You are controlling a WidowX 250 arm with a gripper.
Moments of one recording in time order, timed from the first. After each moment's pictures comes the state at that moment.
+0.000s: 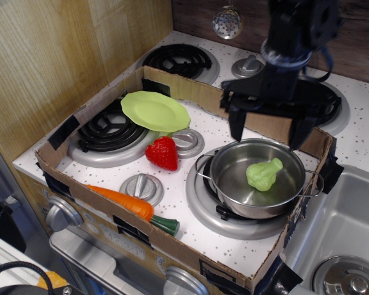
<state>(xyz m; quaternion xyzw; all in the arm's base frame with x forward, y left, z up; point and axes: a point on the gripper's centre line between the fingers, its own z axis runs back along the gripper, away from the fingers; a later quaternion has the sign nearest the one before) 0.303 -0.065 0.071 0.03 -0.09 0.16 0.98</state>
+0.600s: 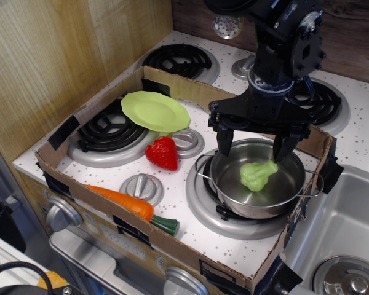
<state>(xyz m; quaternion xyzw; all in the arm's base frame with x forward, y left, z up) 0.299 -0.056 0.054 0.04 -0.10 0.20 0.97</state>
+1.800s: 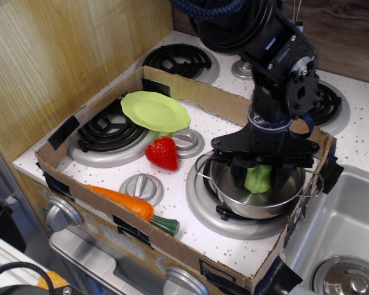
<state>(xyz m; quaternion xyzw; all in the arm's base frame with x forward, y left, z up) 0.282 -0.065 0.028 0.02 -0.09 0.23 0.97</state>
